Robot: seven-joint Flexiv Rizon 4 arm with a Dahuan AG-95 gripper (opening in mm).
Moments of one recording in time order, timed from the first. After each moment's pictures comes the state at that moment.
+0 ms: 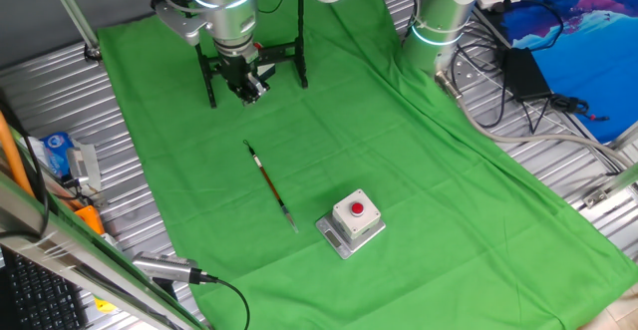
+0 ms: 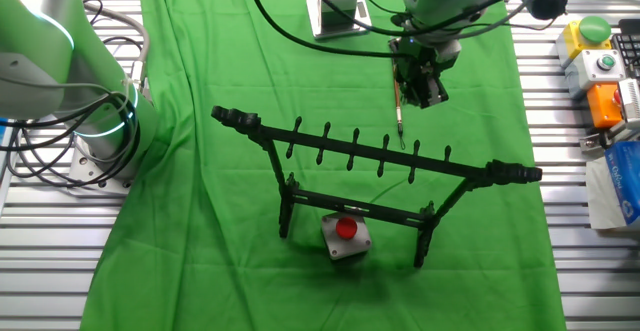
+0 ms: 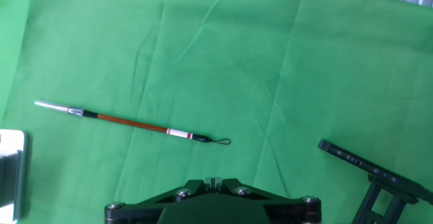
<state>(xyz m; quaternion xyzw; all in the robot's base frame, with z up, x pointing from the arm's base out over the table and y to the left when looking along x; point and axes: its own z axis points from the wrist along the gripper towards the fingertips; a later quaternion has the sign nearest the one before) 0.499 0.000 0.171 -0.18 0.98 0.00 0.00</state>
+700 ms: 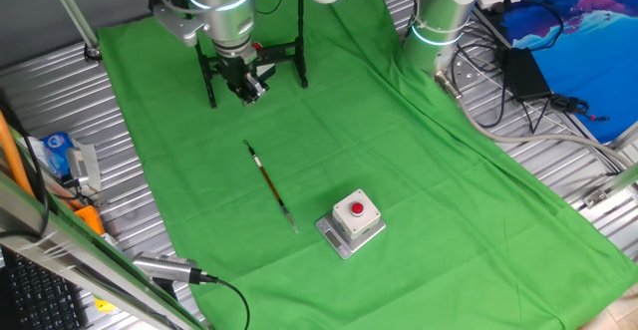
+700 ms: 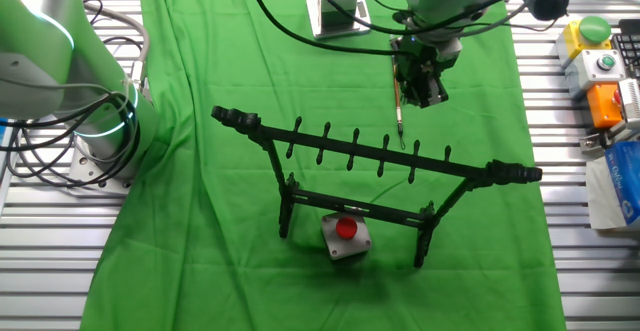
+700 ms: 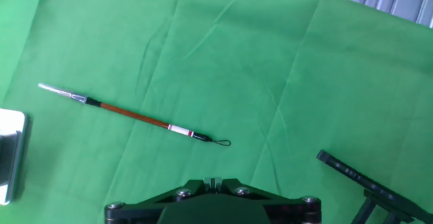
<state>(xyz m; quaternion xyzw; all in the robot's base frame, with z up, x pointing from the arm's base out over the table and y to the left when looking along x) 0.501 0.002 0.171 -0.20 0.98 0.01 0.00</state>
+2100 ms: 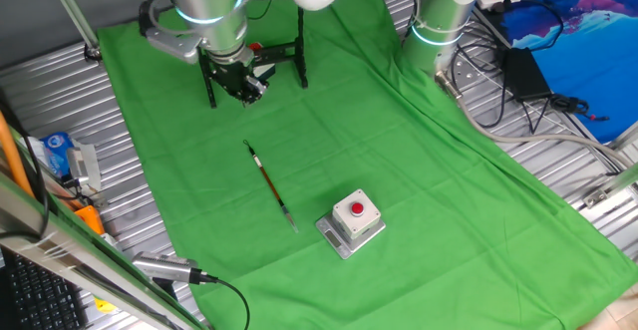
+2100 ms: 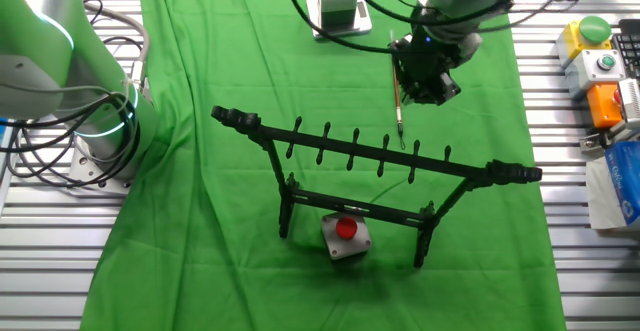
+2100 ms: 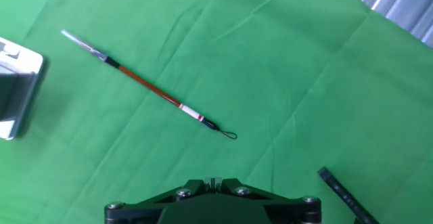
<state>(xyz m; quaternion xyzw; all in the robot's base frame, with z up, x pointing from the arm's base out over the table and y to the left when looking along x) 0.502 0.001 0.171 -0.30 0.95 0.01 -0.04</state>
